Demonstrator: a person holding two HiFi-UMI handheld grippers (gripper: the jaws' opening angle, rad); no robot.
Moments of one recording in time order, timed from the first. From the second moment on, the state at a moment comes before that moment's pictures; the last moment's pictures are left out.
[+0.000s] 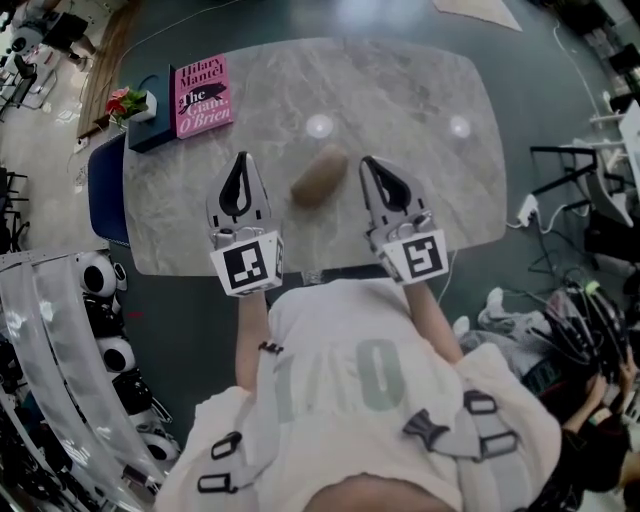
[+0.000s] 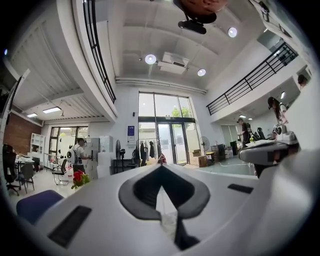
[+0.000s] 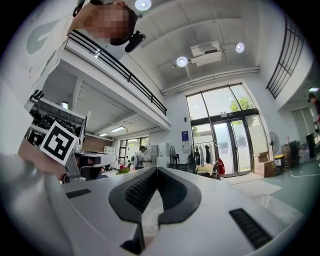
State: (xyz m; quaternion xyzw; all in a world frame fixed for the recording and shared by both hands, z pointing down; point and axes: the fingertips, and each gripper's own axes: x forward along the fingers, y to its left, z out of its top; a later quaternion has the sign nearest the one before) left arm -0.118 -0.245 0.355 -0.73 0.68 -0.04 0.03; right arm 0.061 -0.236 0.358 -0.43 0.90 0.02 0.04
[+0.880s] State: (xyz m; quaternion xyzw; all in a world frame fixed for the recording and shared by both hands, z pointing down) left arm -0.122 -0.237 0.347 -0.73 0.68 -0.02 0.04; right arm 0.062 -0.243 0.379 -0.40 0.92 -0.01 0.01
